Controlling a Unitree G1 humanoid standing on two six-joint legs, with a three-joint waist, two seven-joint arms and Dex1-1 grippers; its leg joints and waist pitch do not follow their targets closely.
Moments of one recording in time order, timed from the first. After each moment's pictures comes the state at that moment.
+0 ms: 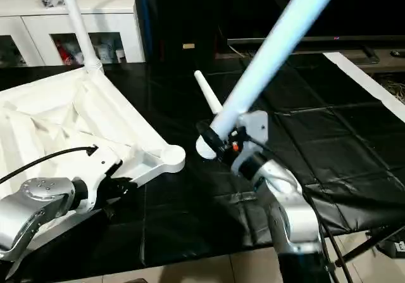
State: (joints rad) left arm -0.23 0.61 -0.25 -0.15 -0.21 0.78 -0.69; right arm -0.25 -0.16 0.03 0.00 0.32 0.26 0.55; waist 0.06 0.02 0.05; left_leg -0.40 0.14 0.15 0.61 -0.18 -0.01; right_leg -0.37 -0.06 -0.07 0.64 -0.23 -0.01
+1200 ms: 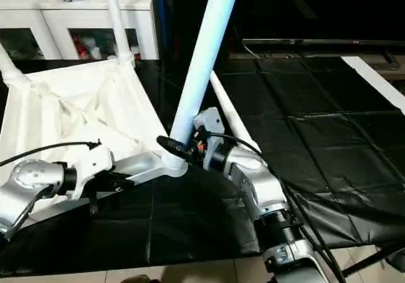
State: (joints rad) left arm -0.36 0.65 -0.29 0.26 -0.13 0.22 -1.03; right arm -0.49 -0.12 0.15 0.38 0.29 0.18 0.81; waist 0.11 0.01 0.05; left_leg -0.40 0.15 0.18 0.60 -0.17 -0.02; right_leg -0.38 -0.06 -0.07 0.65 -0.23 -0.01
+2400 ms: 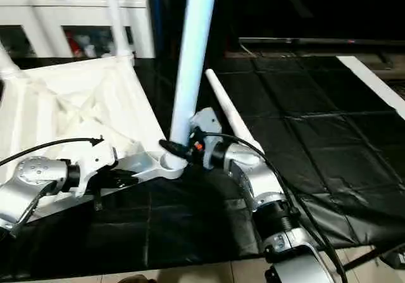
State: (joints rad) left arm -0.38 0.63 -0.29 0.27 -0.10 0.21 -1.06; right arm -0.57 -0.14 0.19 0.49 0.22 0.15 0.88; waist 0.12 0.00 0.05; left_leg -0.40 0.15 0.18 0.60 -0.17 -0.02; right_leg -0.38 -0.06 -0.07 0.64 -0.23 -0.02
